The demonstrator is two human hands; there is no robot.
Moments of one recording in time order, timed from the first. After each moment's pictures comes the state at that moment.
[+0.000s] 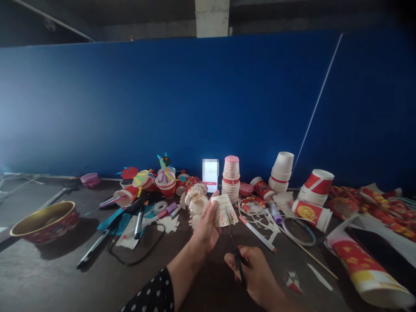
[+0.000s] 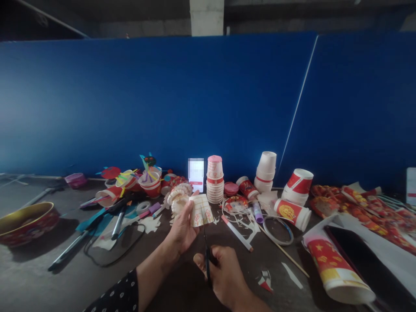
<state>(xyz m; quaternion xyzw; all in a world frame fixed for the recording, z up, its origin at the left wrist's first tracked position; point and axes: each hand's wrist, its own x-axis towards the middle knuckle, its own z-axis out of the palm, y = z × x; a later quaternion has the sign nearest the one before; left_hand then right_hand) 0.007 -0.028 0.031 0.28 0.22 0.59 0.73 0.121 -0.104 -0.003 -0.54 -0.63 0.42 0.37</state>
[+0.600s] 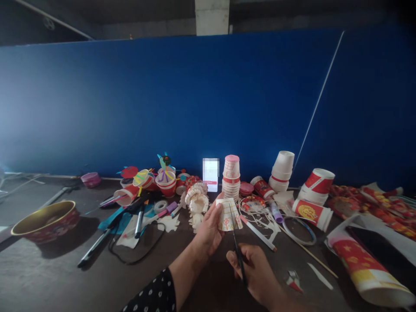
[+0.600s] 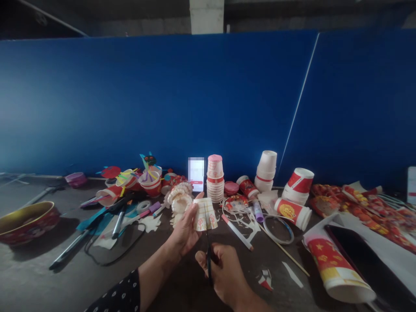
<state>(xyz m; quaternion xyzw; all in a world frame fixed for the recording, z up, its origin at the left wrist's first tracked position) 0.010 -0.034 0.029 0.29 0.20 0.56 0.75 0.121 -0.103 -0.001 -0.52 -0.63 0.43 0.39</state>
